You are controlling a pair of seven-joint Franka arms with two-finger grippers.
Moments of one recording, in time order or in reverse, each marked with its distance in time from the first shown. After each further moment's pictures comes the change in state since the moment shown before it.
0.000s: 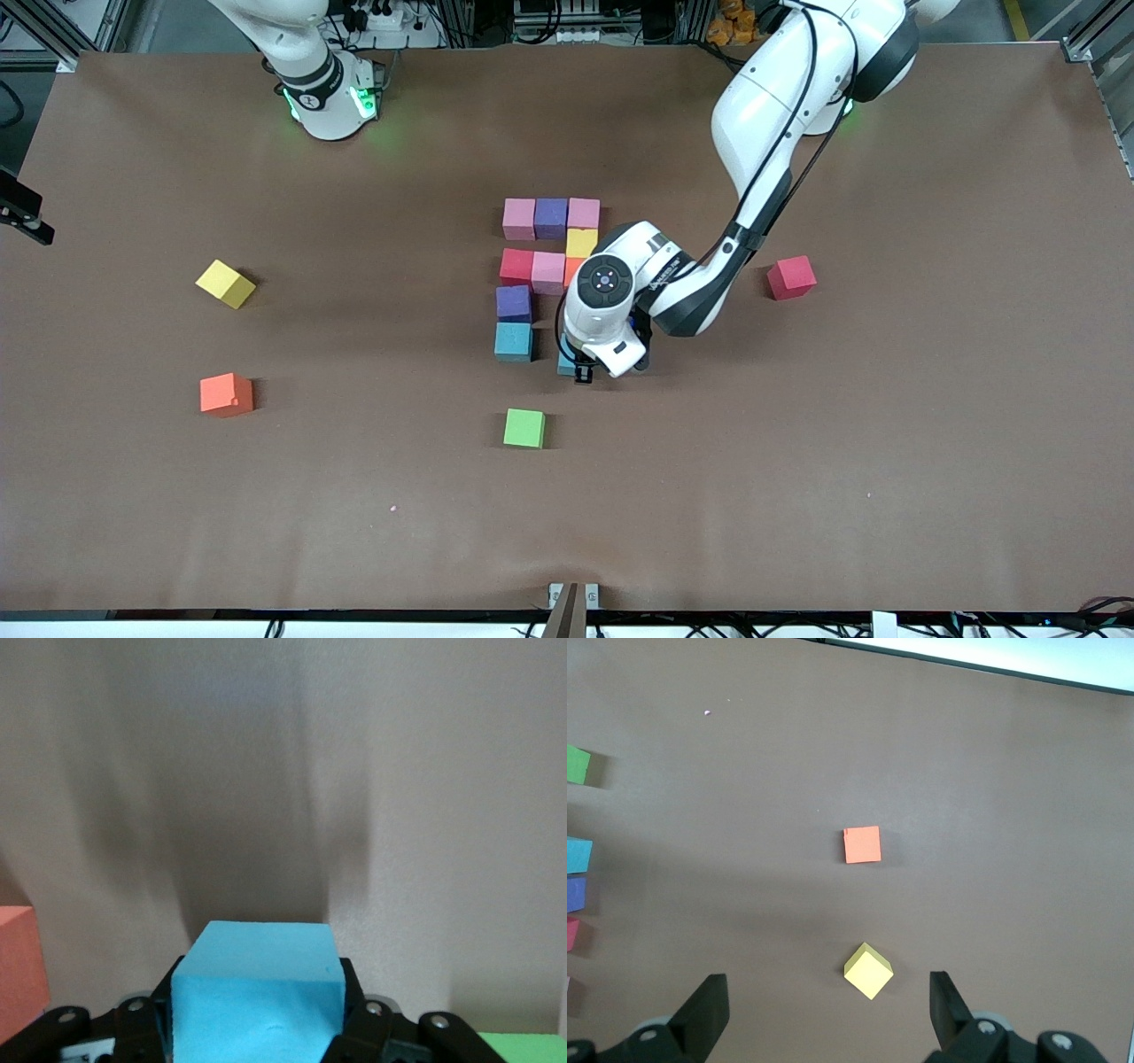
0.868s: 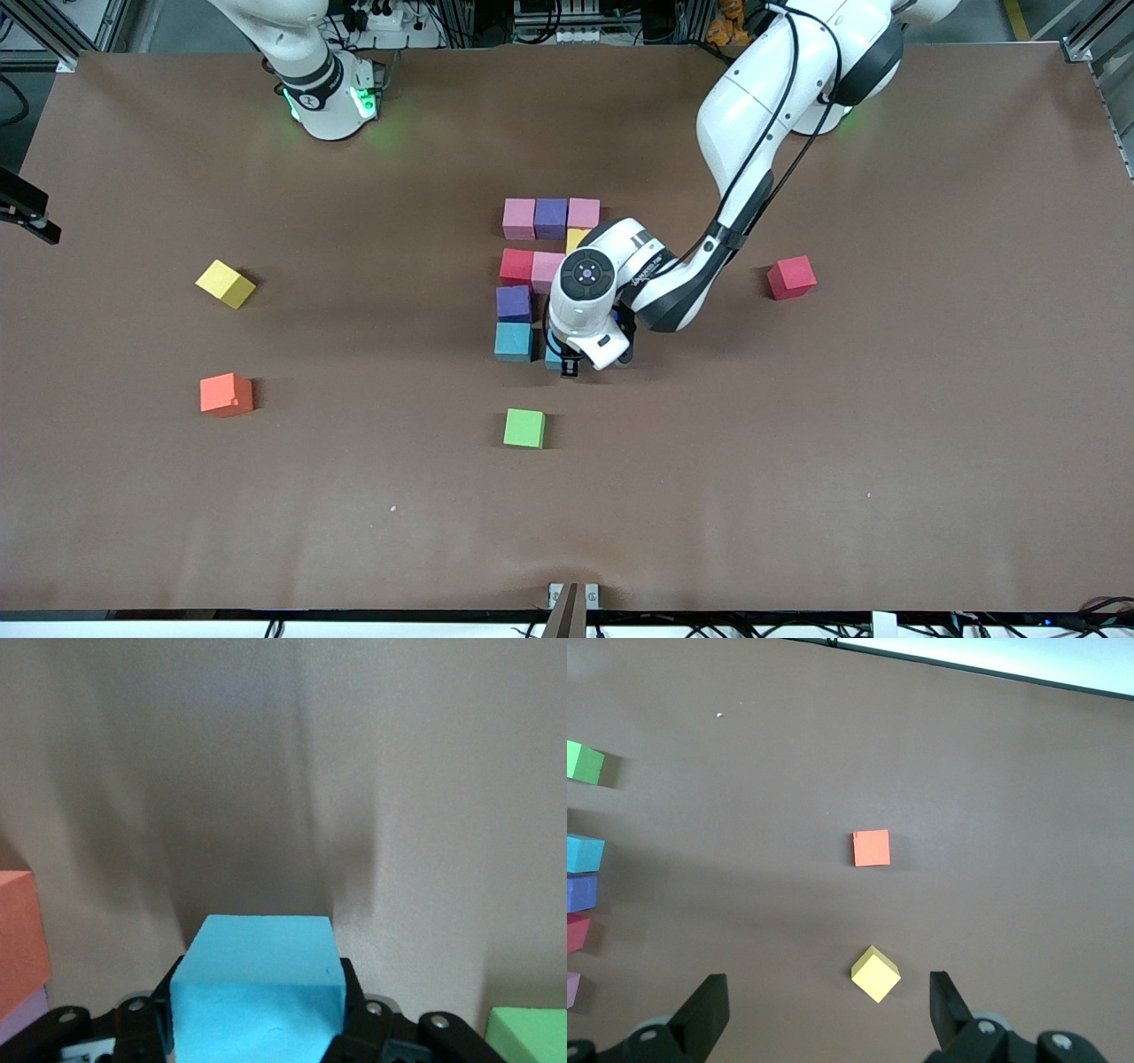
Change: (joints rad) left arm -0.034 0.028 0.002 0.026 0.000 0.012 -0.028; right arm 0.000 0.000 0.008 0.003 0.012 -0.003 -0.003
